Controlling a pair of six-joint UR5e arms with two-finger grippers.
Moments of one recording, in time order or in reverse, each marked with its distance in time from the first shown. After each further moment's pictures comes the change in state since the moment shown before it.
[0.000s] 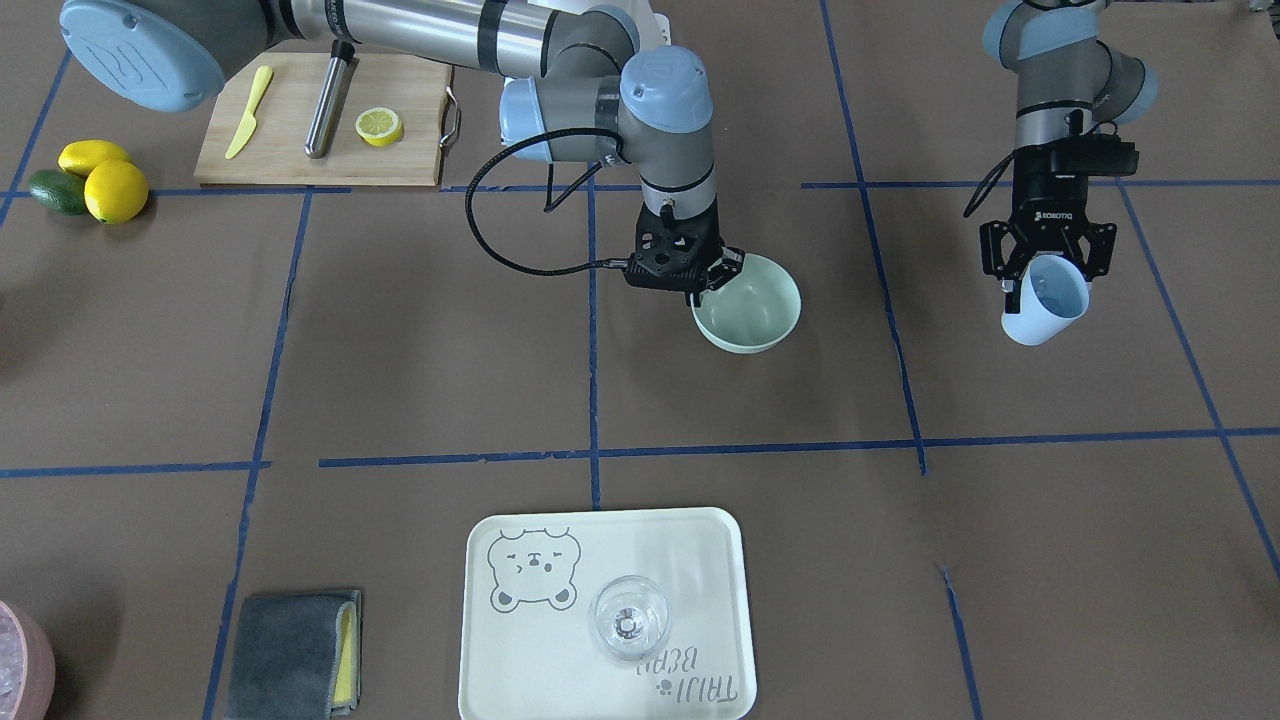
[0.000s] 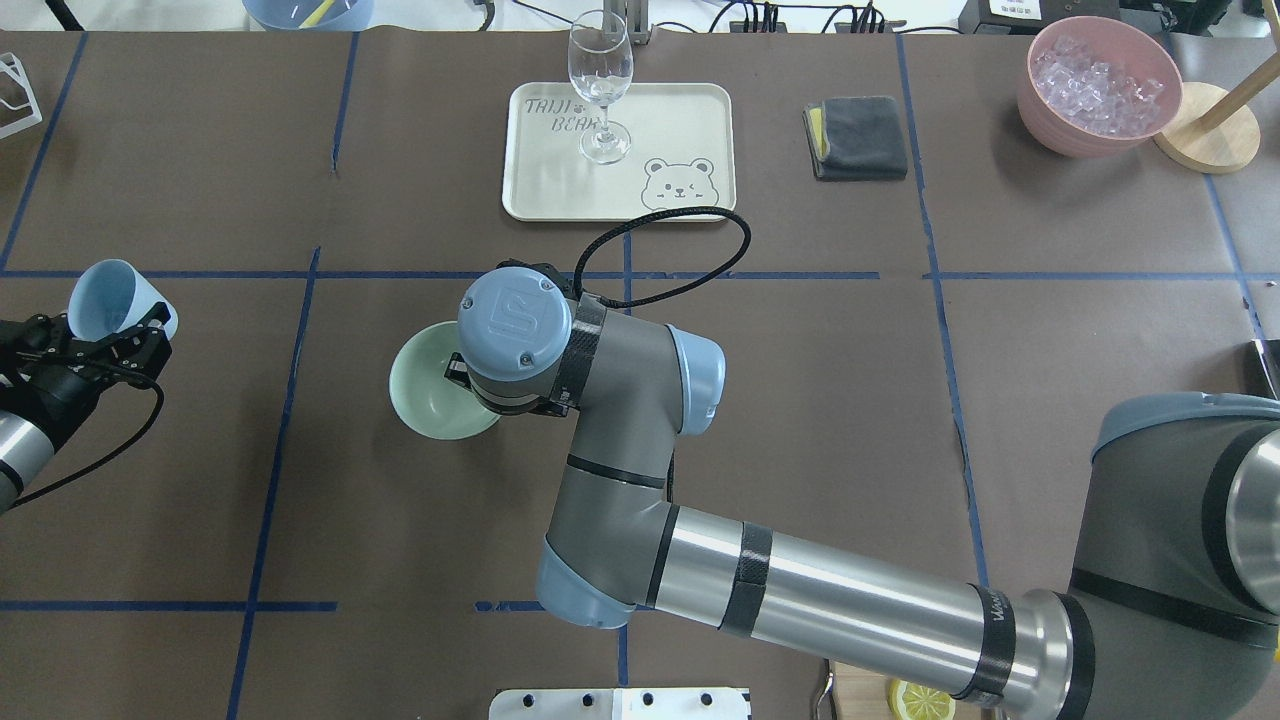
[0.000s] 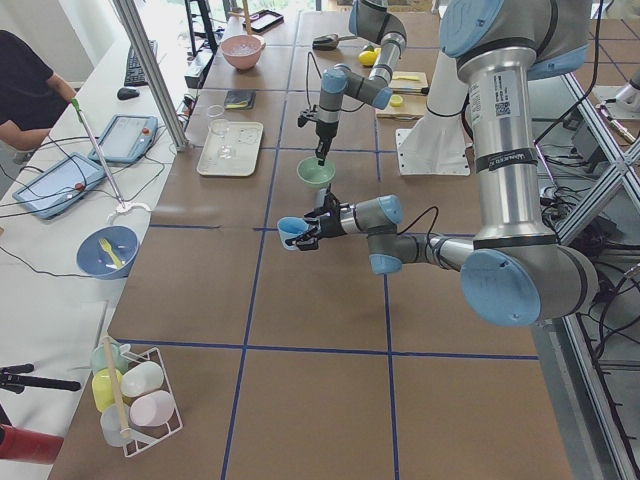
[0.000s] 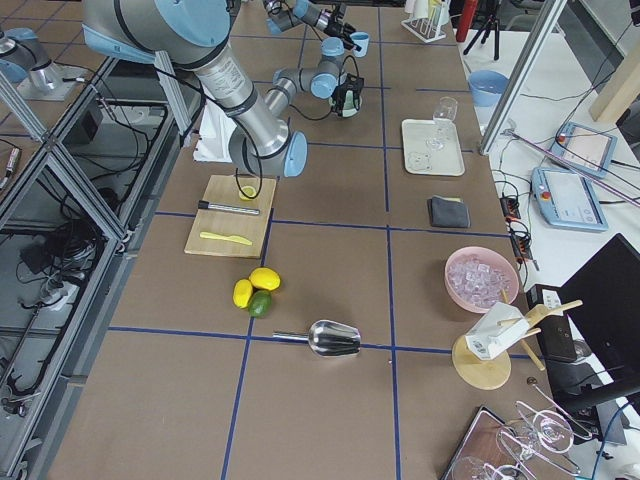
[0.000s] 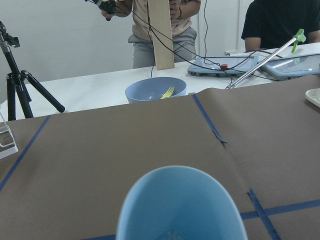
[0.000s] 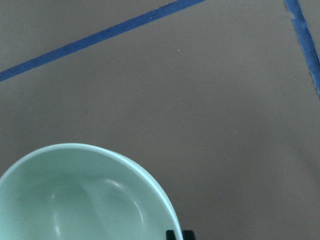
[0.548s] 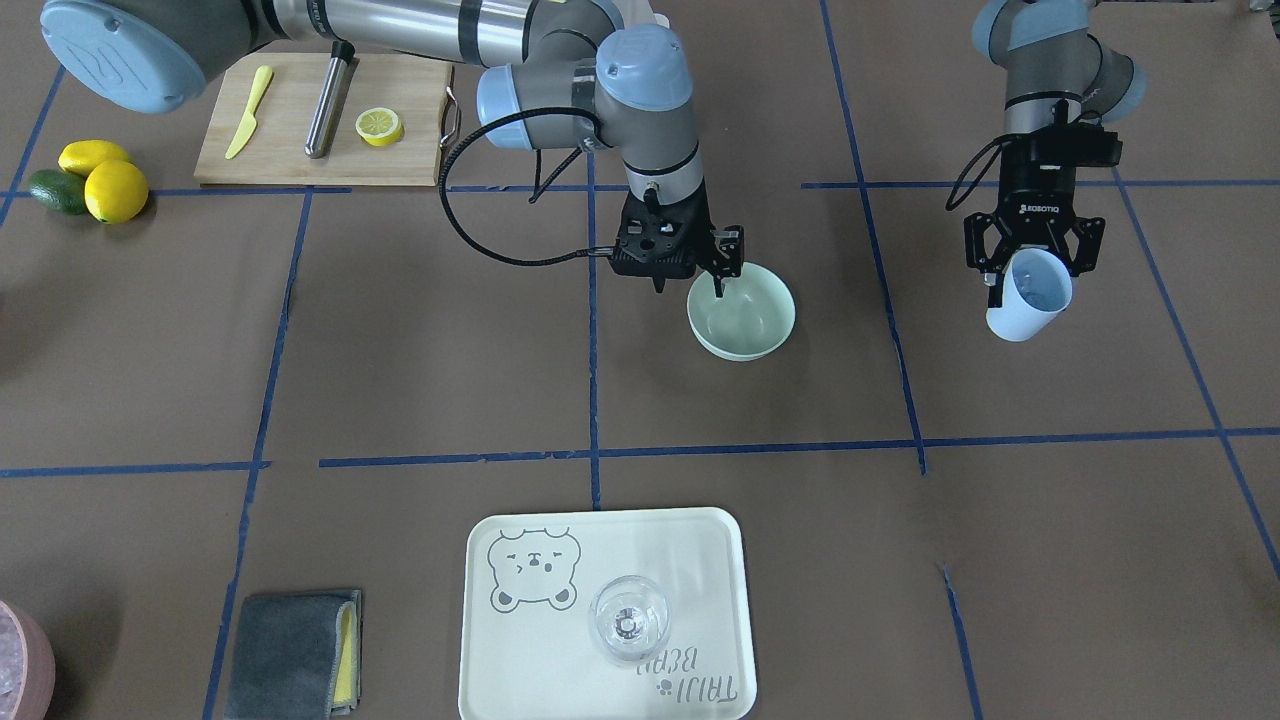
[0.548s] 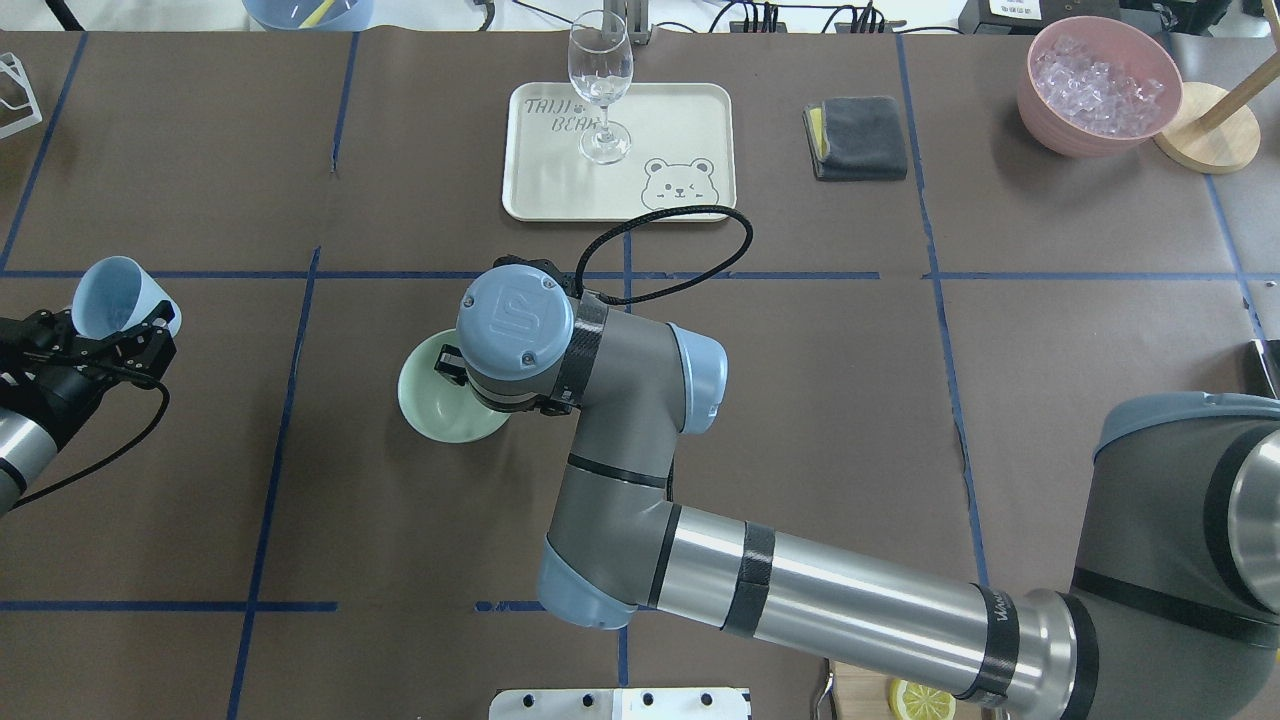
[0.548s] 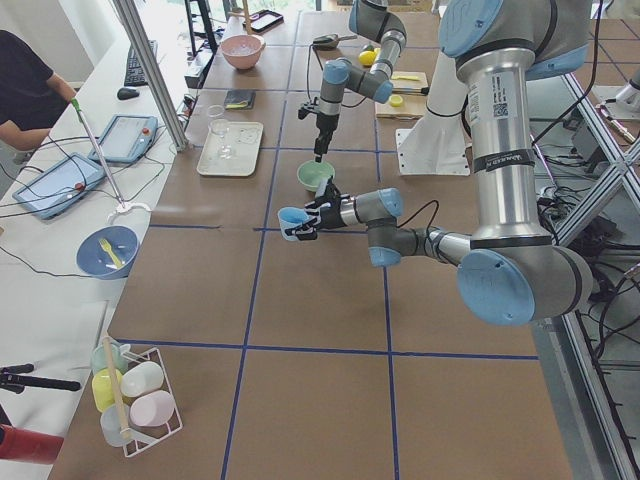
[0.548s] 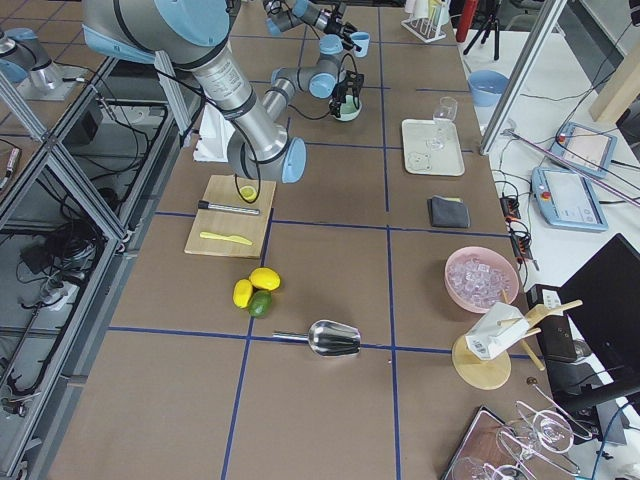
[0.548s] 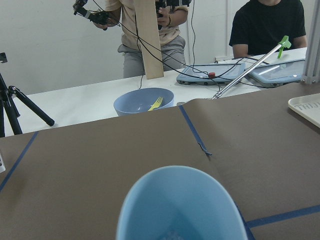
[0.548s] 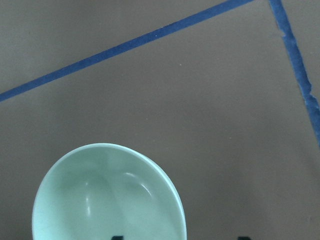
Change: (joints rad) left arm 0.012 -0.027 -0.044 0.015 0.006 0.091; right arm 0.015 -0.106 0.172 -0.002 0.001 -0.002
